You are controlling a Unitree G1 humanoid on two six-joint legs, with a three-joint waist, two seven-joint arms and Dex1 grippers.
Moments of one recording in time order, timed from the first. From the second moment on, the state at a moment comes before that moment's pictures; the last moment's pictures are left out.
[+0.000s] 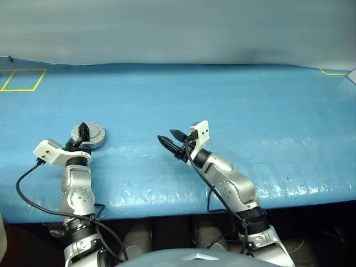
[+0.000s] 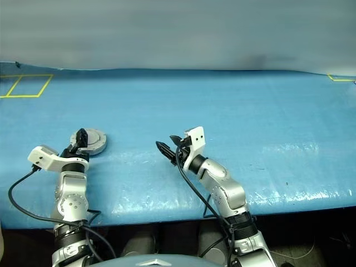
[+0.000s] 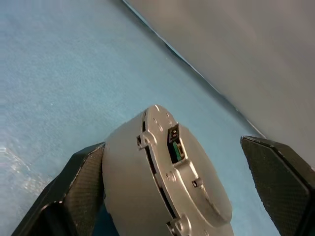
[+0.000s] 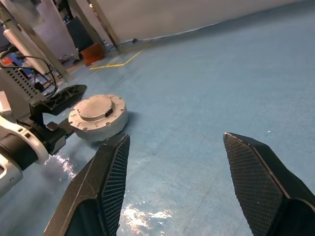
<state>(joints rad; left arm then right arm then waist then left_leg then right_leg) -0.17 0.06 0.54 0.04 -0.71 0.09 -0.04 -0.23 -0.07 0.21 -0.08 0.47 0.42 0.44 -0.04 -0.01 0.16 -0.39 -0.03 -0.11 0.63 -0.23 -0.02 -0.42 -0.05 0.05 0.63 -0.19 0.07</state>
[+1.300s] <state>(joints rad) -0.14 0.49 -0.18 -0.08 -0.22 0.08 -0.79 -0.16 -0.39 0.15 -0.10 0.26 0.24 0.67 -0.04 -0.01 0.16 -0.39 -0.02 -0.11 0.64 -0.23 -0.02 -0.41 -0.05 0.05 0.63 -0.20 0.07</state>
